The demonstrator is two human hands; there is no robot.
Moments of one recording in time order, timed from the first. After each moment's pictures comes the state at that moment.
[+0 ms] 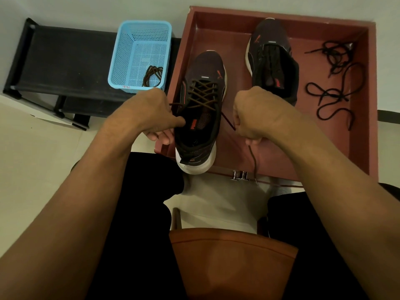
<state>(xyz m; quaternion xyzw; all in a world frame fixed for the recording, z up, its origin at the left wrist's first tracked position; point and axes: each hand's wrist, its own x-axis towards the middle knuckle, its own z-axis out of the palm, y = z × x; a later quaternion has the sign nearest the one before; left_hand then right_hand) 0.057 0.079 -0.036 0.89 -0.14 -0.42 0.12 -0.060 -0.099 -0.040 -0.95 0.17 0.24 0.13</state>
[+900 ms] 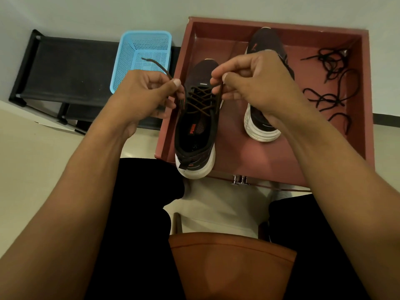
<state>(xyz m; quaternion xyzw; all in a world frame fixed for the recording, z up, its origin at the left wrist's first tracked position) 0.060 0.087 -0.016 0.82 -0.12 -0.30 0.46 -0.050 -0.116 -0.024 -0.76 0.22 -0.04 0.61</state>
